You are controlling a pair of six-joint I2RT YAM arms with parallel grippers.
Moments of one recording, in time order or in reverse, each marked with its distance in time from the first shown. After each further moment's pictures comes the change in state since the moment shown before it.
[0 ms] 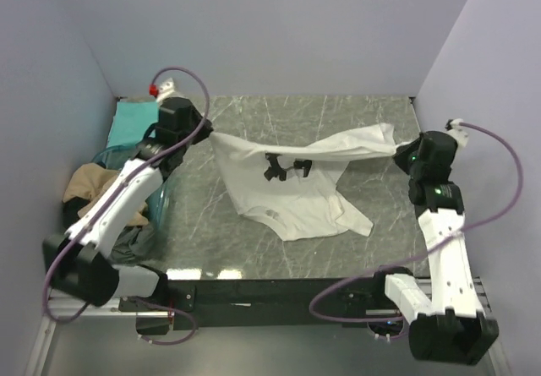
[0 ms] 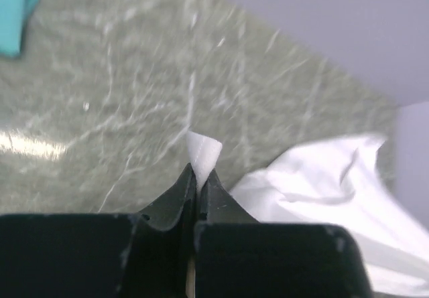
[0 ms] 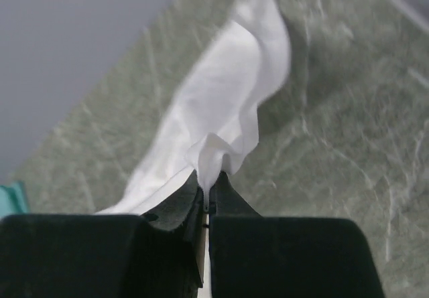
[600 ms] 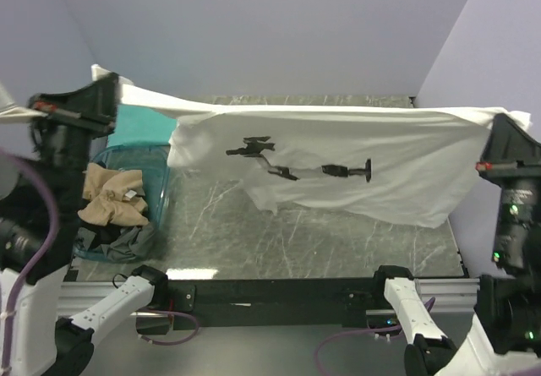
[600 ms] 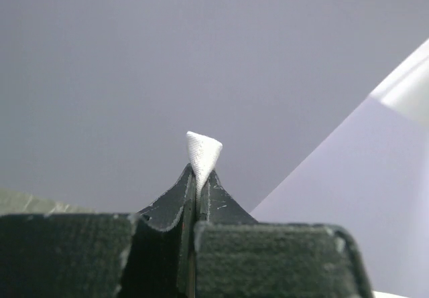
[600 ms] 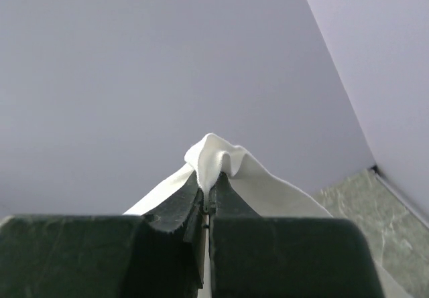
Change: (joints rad) left arm -0.019 -0.518 0.416 -0.078 -0.072 0.098; right arm 0.001 -0.191 0.921 -0.291 0.024 -0.099
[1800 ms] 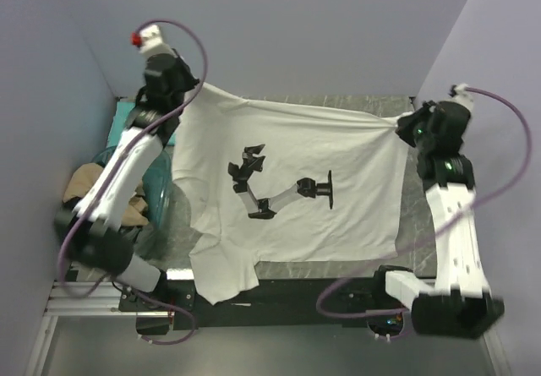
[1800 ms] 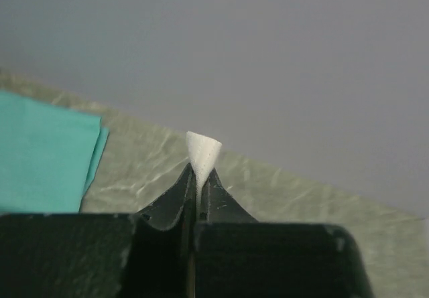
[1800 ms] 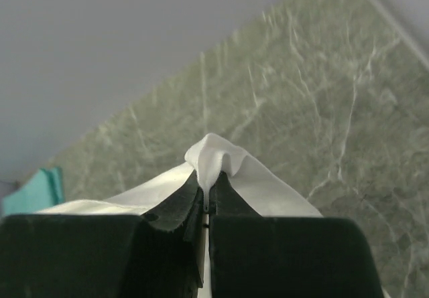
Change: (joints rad) left arm 0.076 0.554 -0.053 0.215 -0.111 0.184; right arm 0.000 0.232 -0.585 0.218 -0.121 0.003
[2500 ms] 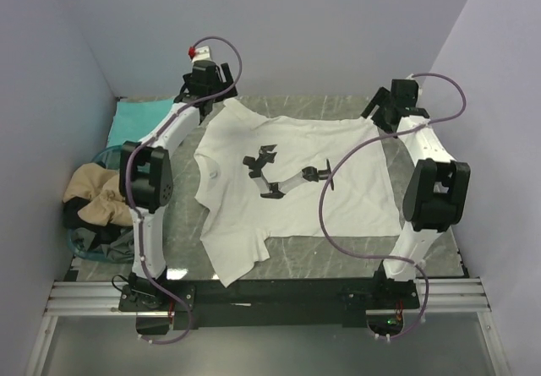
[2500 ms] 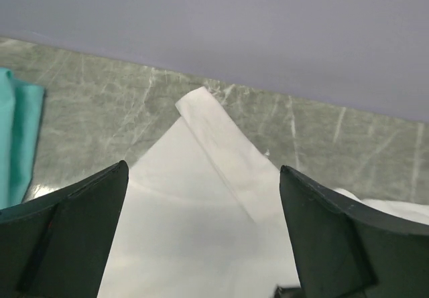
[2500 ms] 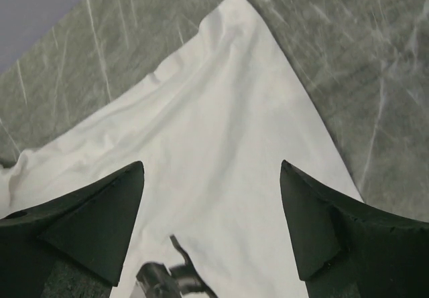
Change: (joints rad) left arm 0.049 0.764 0.338 0.022 0.193 0.061; right arm 0.025 0.867 0.301 0.114 0.025 -0.040
